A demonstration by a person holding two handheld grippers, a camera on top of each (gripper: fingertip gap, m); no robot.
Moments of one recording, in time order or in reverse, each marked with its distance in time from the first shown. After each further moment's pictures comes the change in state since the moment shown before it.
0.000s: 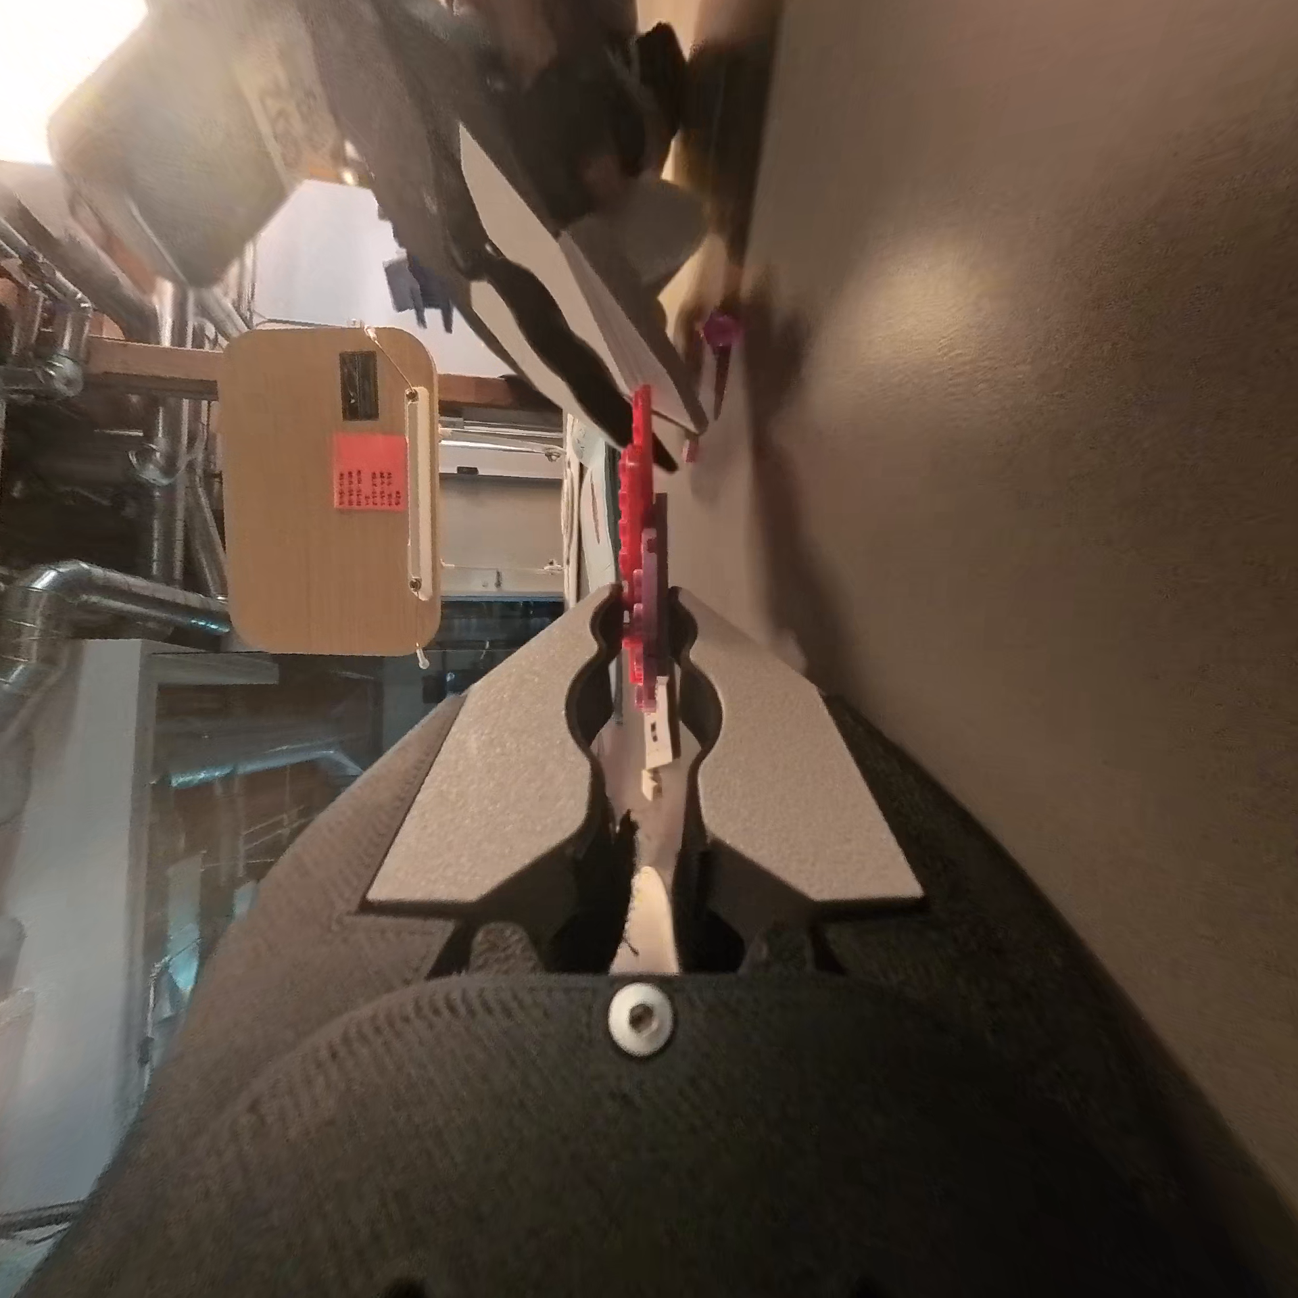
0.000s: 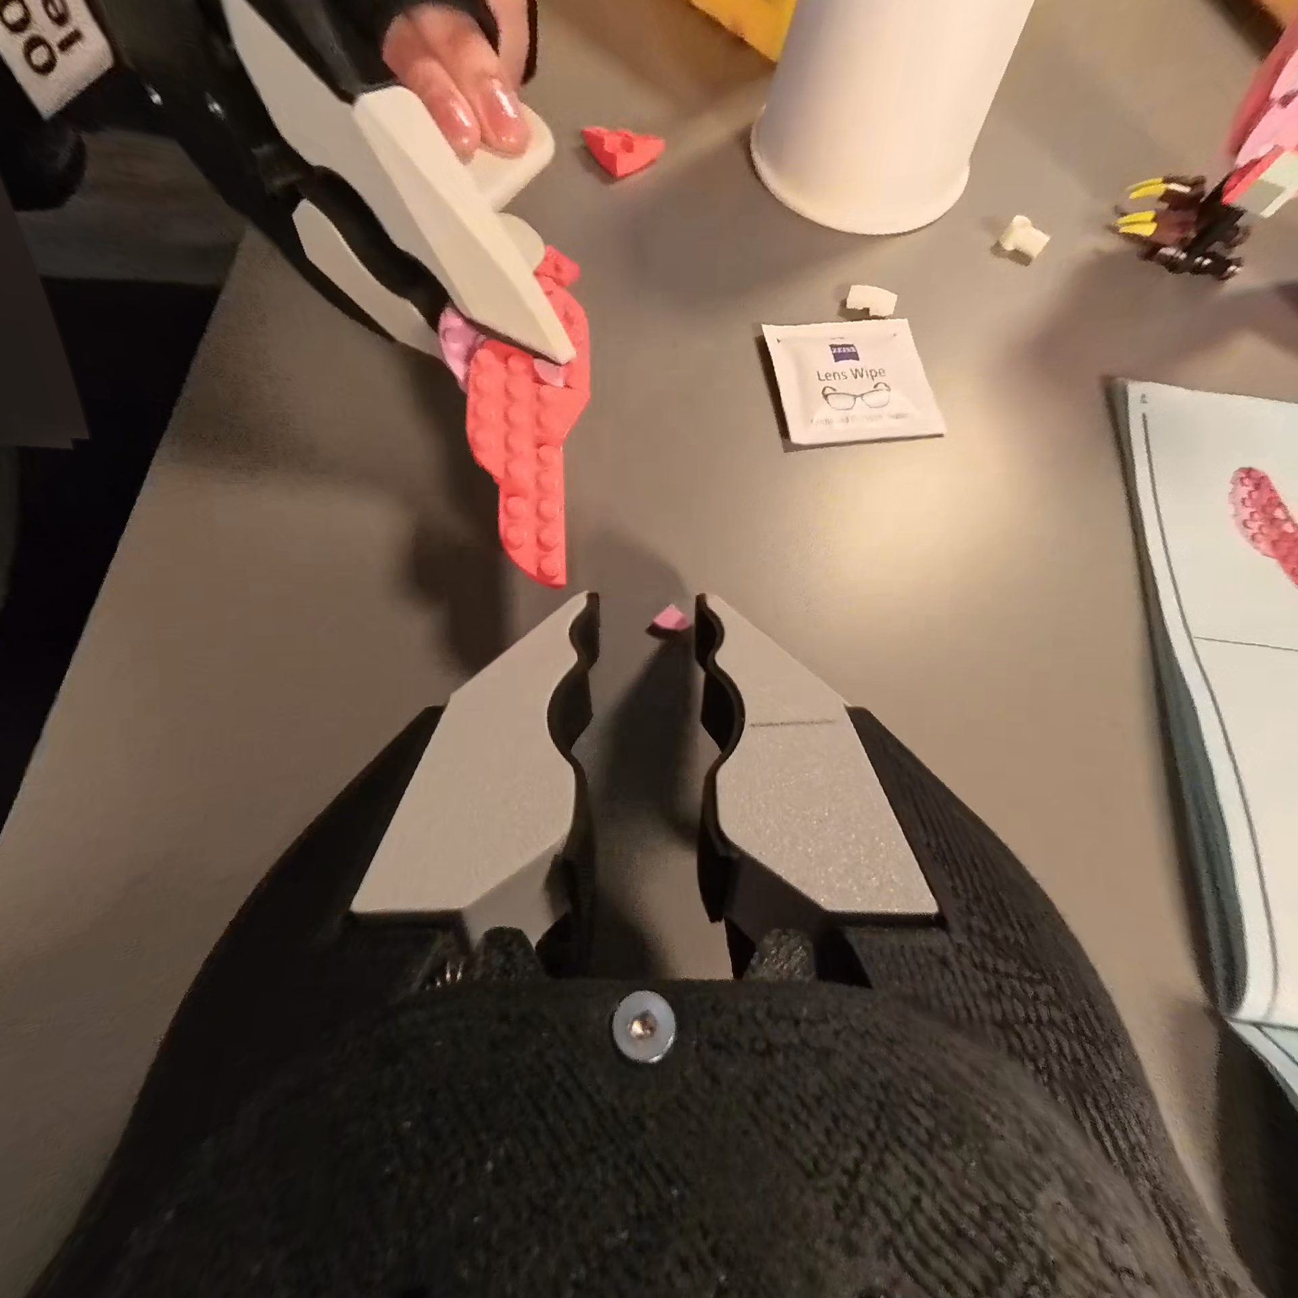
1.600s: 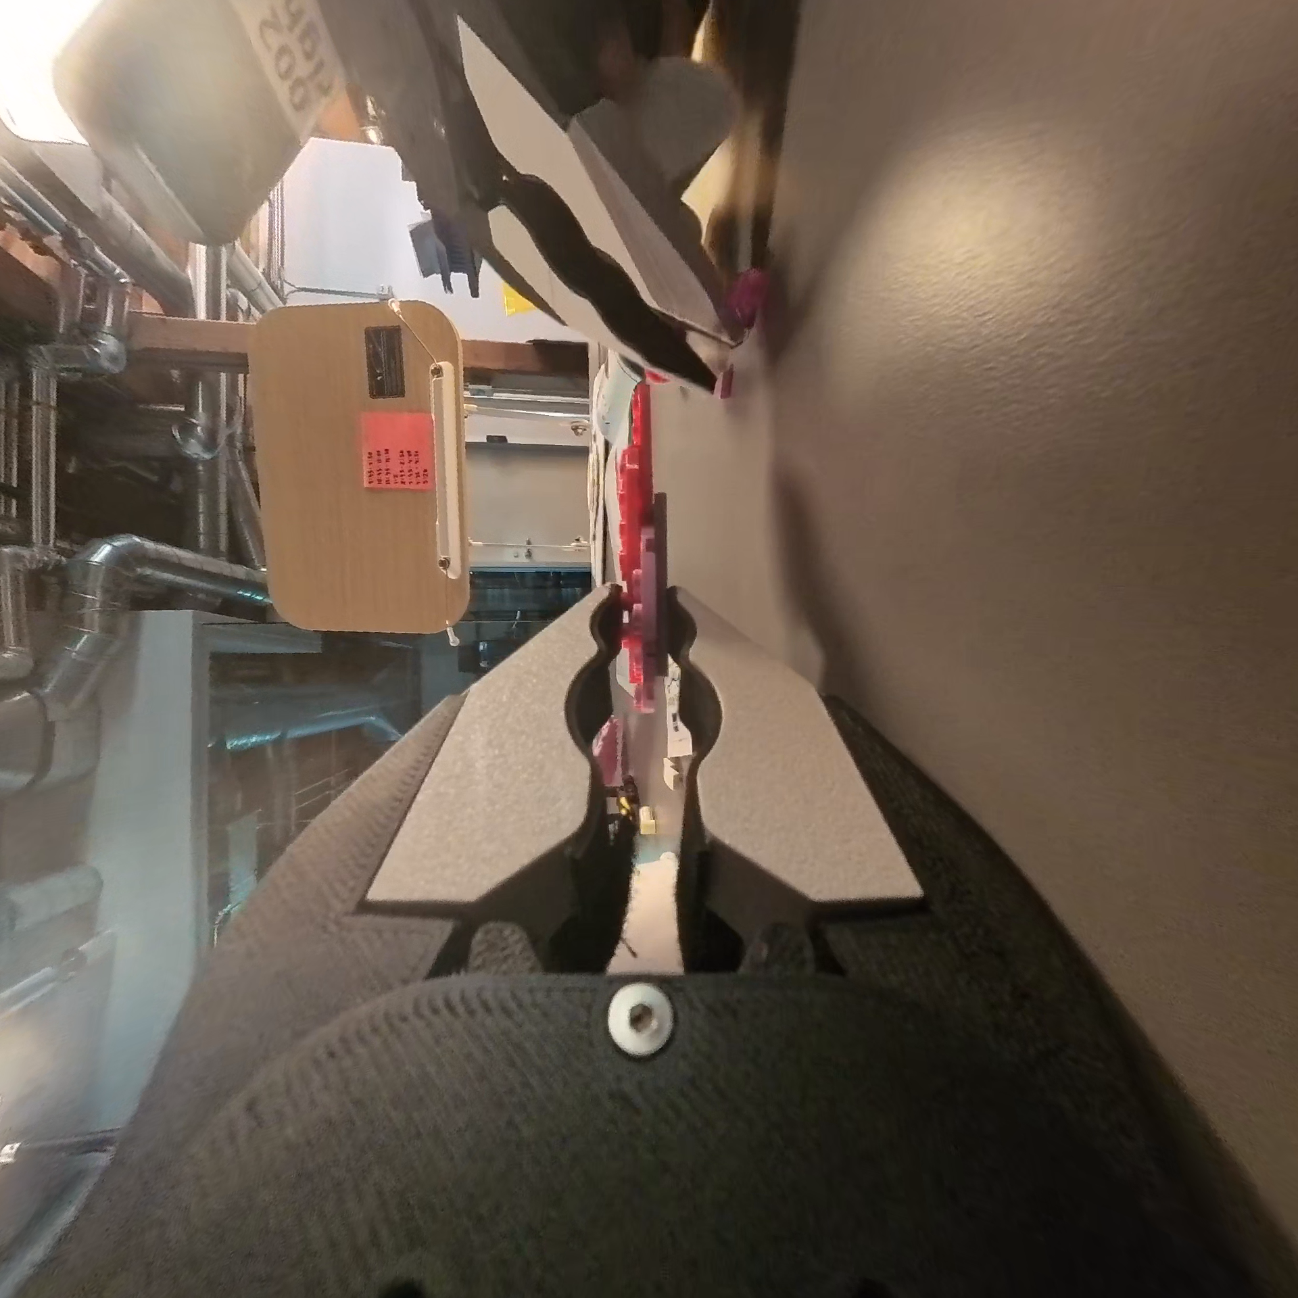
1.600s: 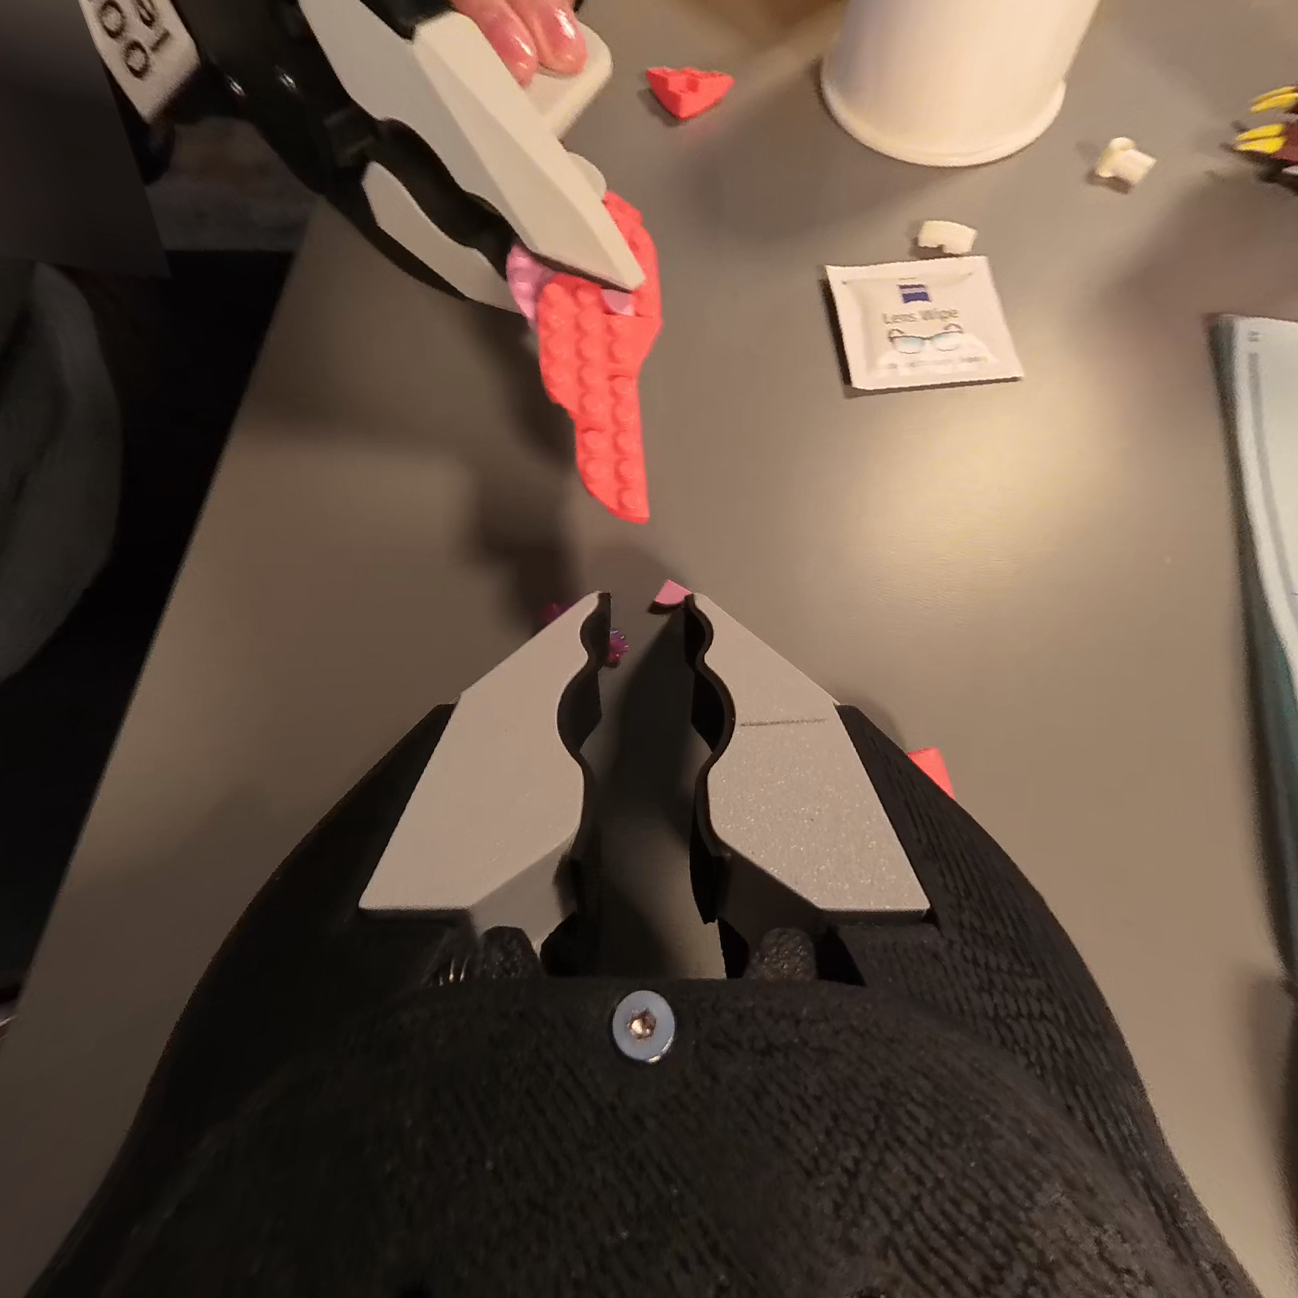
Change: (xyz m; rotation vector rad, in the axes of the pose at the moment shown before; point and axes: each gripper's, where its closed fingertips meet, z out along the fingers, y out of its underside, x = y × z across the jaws) left arm -0.005 0.001 0.002 -0.057 -0.046 0.027; right arm -0.015 0.012 -0.011 -0.026 -0.085 0.015
